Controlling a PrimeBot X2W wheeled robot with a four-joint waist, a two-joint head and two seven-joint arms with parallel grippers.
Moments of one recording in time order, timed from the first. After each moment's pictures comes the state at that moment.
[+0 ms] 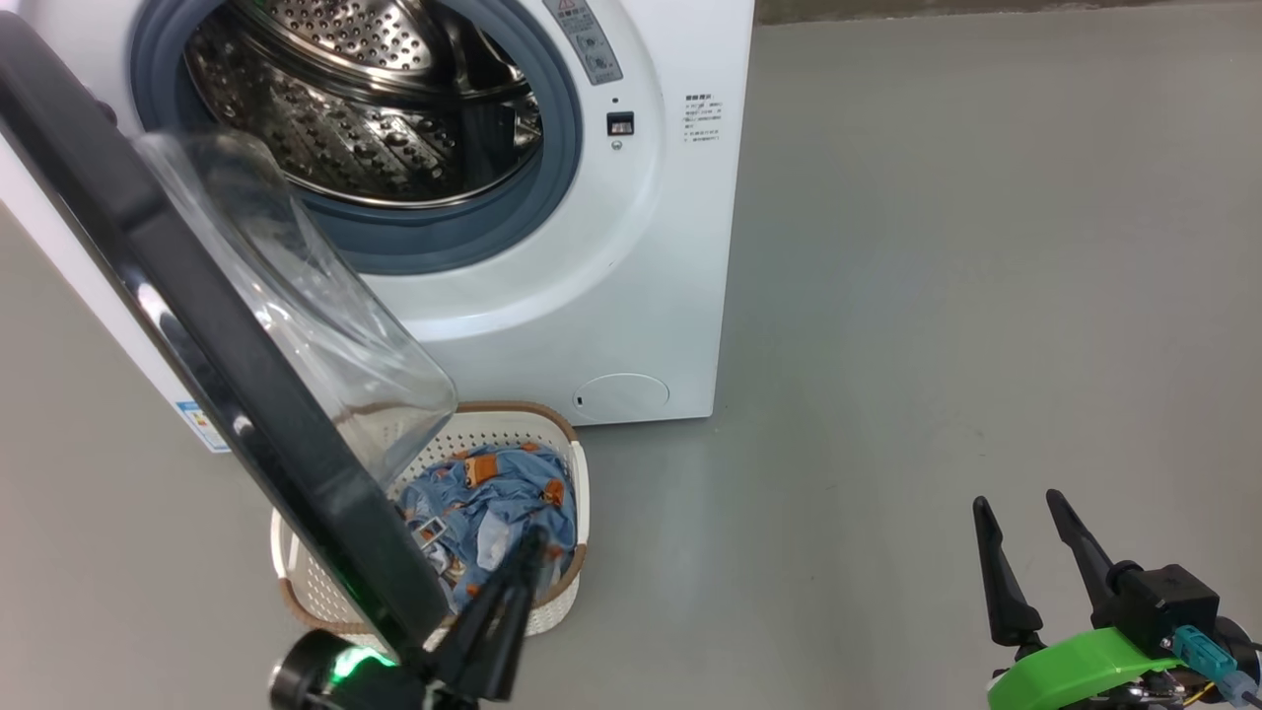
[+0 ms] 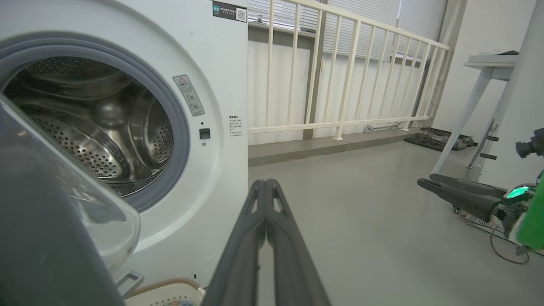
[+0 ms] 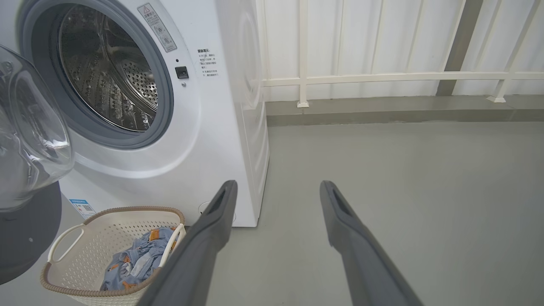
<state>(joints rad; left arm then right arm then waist) 0.01 0.08 -0.42 -0.06 -0.19 -0.13 -0.26 -0.05 -0.05 -0.13 0.22 0.10 0.13 -0.25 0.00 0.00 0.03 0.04</state>
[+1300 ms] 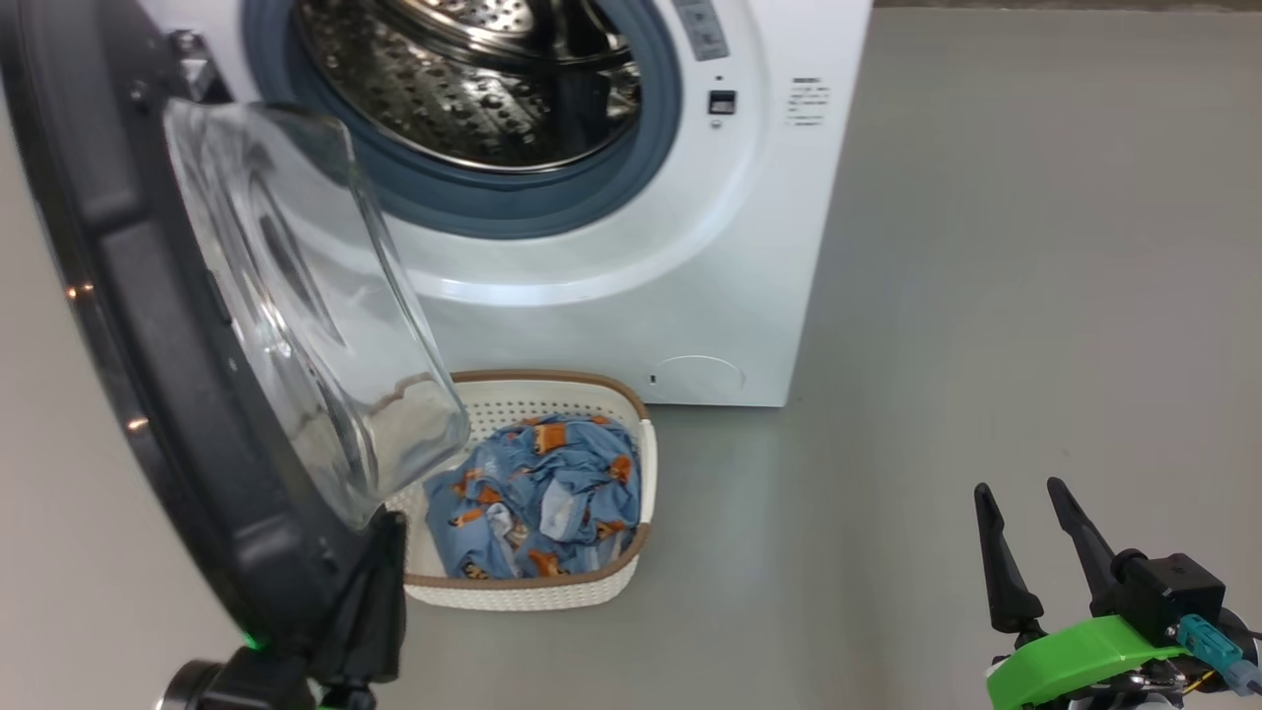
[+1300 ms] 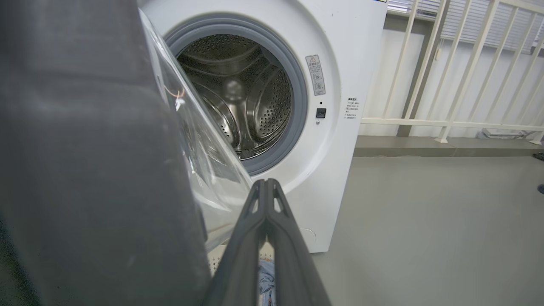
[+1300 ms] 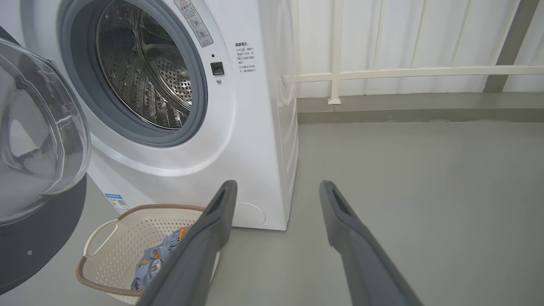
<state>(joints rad) 0.02 0.03 -0.16 0.04 -0.17 -0.09 -0.26 -0.07 -0.05 -0.13 0.23 0.13 0.13 -0.25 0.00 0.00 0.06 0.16</state>
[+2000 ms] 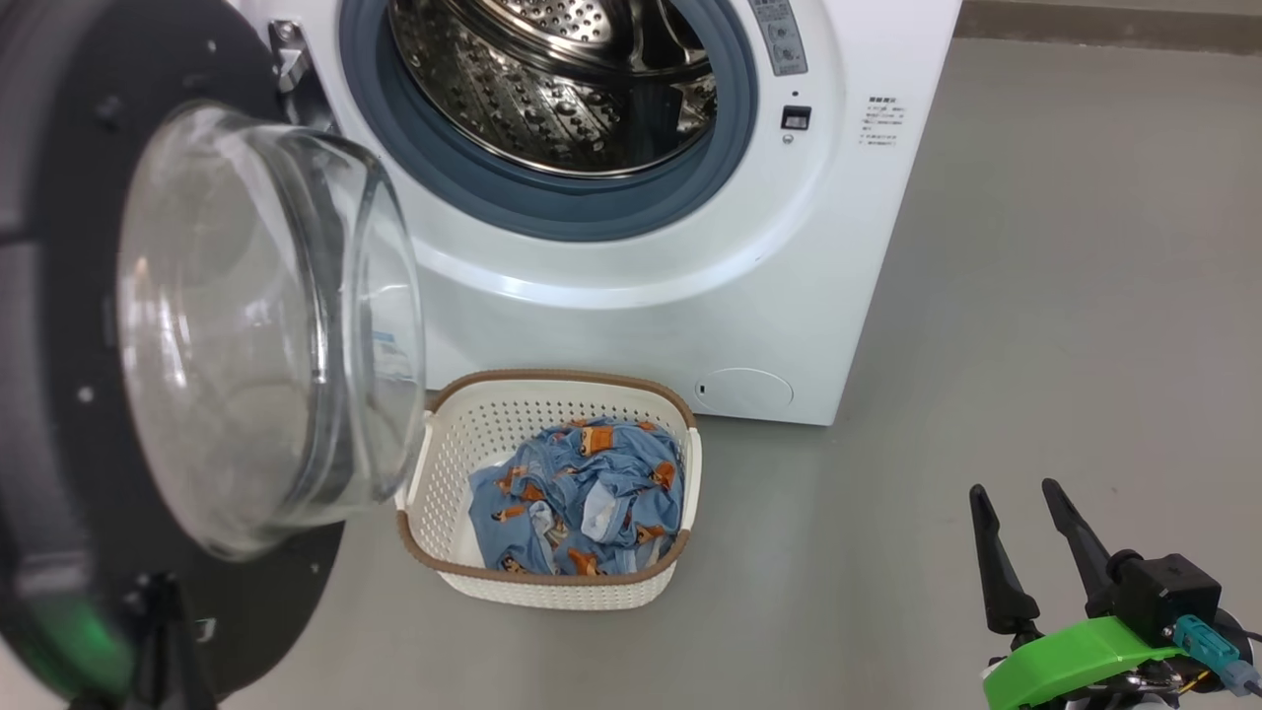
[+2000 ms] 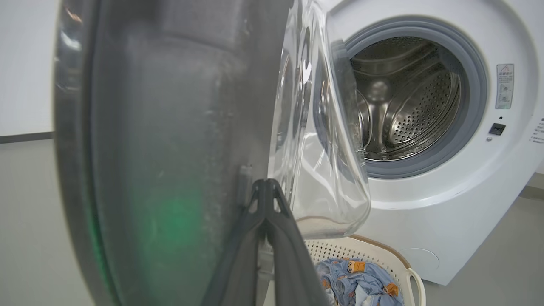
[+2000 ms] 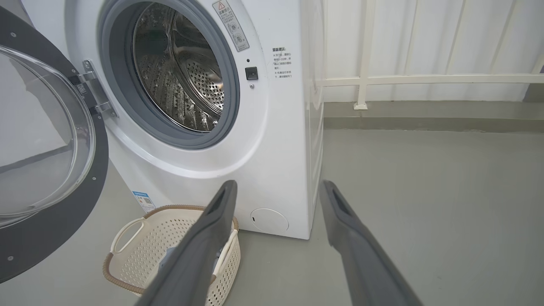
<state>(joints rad) 0.08 0.03 0.09 0.08 -0.25 0.04 -0.26 -0.07 -0.05 -0.12 0.23 0.13 0.13 -0.25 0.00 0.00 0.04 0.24</state>
